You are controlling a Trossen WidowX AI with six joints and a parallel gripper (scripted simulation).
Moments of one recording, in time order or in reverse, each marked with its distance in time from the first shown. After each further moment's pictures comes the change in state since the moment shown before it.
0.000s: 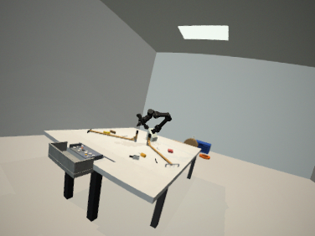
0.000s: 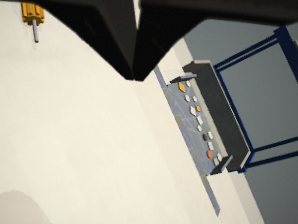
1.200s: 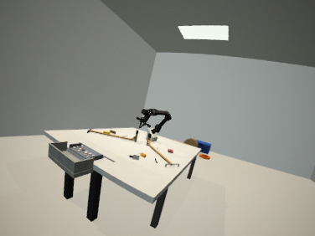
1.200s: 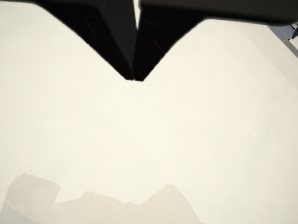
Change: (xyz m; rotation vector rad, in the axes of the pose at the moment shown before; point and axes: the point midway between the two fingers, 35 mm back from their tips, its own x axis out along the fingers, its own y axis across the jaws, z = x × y) arm -0.045 -0.057 0.112 0.257 -0.327 -0.365
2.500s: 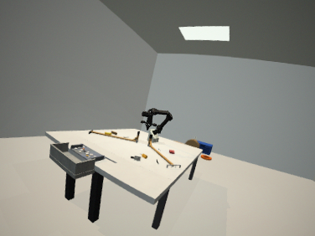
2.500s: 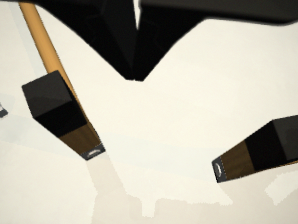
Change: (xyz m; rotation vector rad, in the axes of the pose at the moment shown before) arm -0.025 -0.064 0.071 0.291 -0.142 -0.365
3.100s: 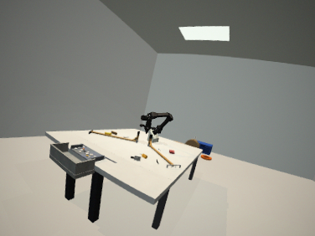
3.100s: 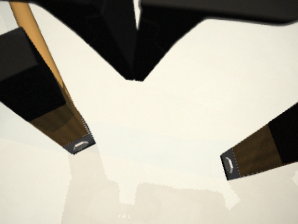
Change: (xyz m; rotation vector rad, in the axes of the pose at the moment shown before) arm 0.044 0.002 -0.003 0.001 -0.002 0.001
